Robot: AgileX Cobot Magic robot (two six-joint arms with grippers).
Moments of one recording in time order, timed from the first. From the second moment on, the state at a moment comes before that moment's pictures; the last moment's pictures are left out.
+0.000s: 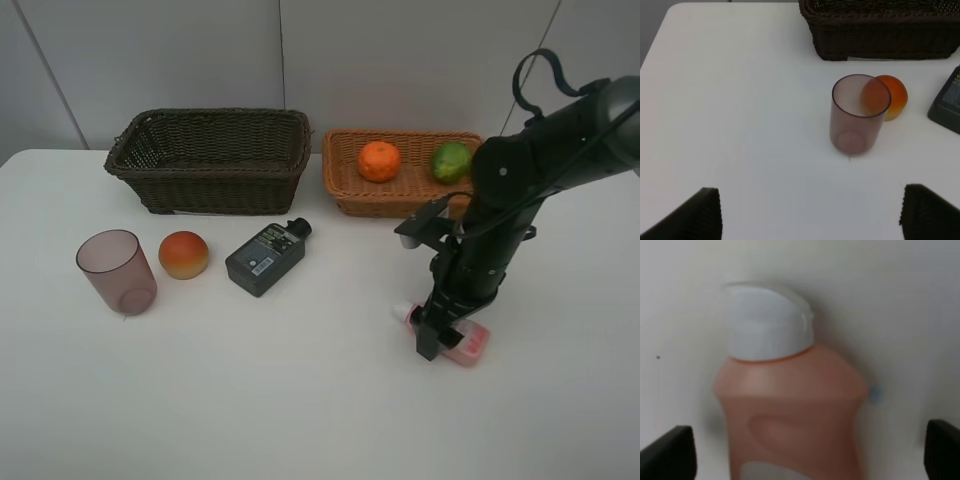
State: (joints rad) left arm 0.03 -0.01 -0.51 0.02 1.06 -0.03; right arm 0.45 1.88 -0.92 -0.03 0.71 -0.35
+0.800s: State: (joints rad) left arm 0.03 -0.01 -0.51 0.02 1.06 -0.03; right arm 0.45 1.91 -0.92 -0.03 0.67 -0.35
